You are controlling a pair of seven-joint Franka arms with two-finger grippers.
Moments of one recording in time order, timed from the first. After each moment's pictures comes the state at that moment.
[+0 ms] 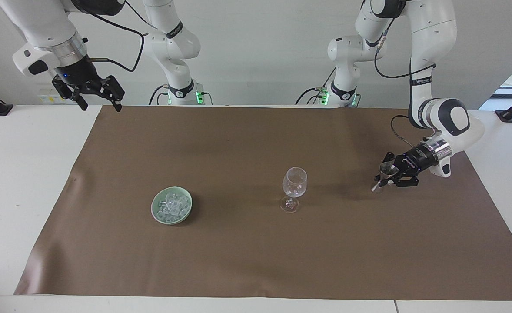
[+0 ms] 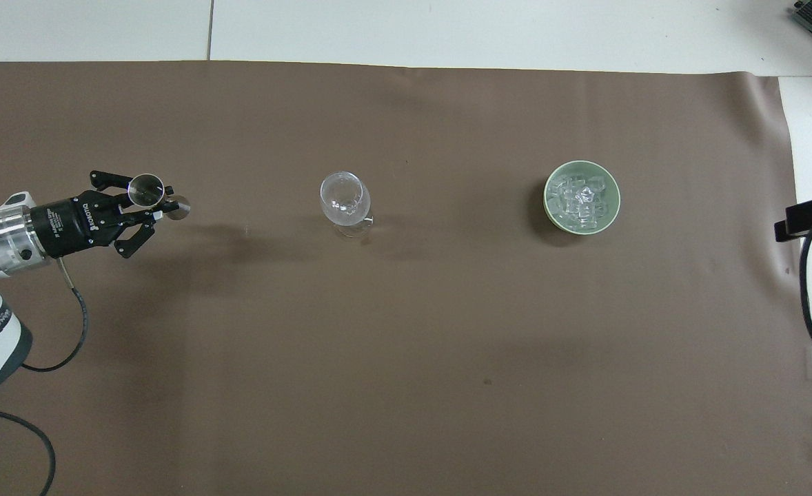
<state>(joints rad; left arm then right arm) 0.01 0.23 0.20 -2.09 -1.45 1.86 -0.81 -0.03 0.01 -0.07 -1.48 0.00 1.46 -0.04</state>
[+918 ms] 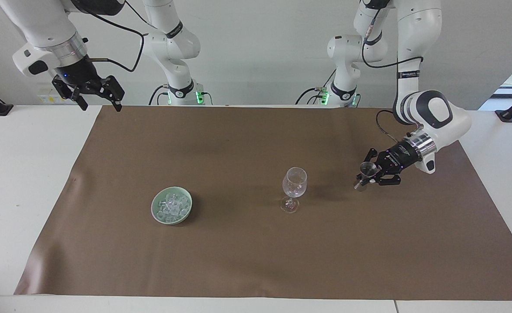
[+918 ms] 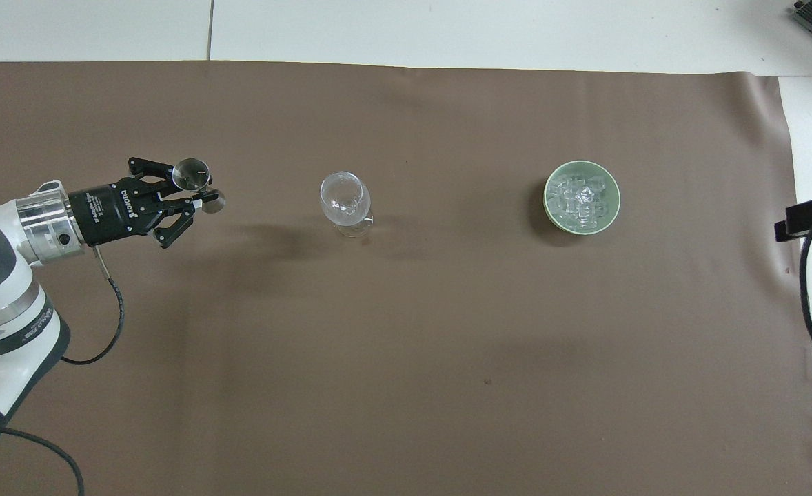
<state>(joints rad) -0.16 0.15 0.20 -2.10 -1.45 2.04 -0.98 -0.03 0.01 -0.07 -1.48 0.00 1.46 -0.04</state>
